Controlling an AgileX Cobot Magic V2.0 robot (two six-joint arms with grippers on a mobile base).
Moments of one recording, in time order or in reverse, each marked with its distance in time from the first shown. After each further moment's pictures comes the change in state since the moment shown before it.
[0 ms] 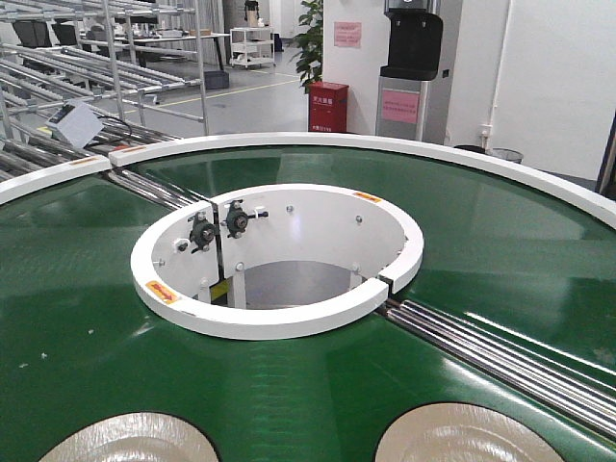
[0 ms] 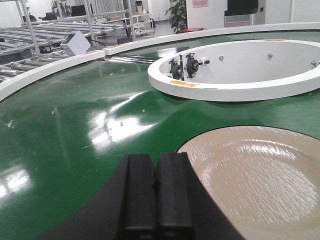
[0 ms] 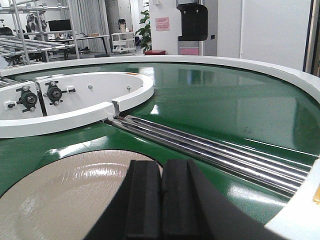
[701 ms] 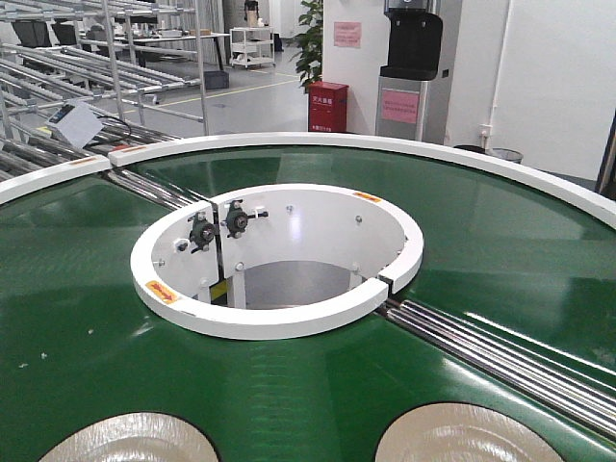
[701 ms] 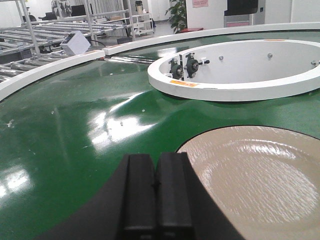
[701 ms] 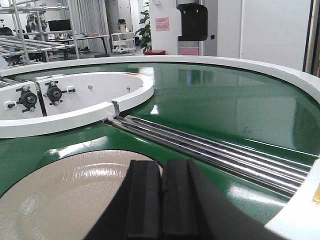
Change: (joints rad) left arm 0.000 0.000 0.000 0.000 0.000 0.000; right arm 0.000 0.000 0.000 0.000 0.000 0.000
